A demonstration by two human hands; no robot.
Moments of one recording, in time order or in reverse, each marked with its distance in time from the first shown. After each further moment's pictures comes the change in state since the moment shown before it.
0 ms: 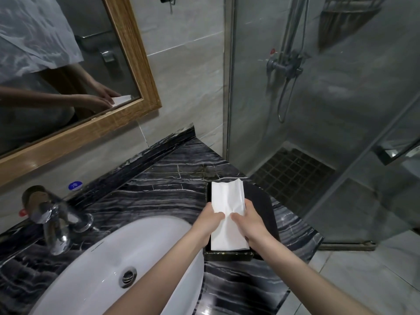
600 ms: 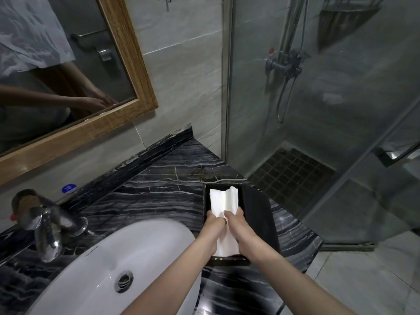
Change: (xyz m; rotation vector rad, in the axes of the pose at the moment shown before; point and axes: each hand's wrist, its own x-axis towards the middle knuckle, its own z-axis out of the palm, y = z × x) left_hand 0.035 -0.024 0.024 -0.115 0.115 -0.238; right_hand 0.019 0.004 0.024 0.105 -0.007 0.194
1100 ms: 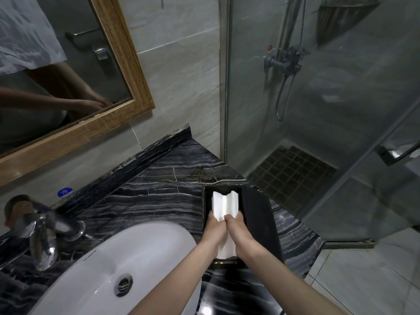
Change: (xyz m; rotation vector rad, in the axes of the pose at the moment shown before) left_hand 0.005 -0.004 0.002 0.022 0.048 0.067; right_hand 0.010 0.007 0.011 0.095 0.093 0.039
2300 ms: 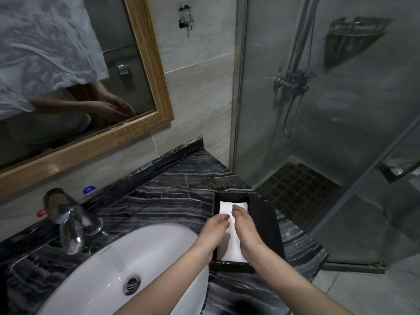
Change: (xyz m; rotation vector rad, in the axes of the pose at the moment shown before) left_hand -0.050 0.015 -0.032 0.081 -0.043 0.185; right_hand -0.048 -0.027 -0.006 0.033 -0.091 -0.225
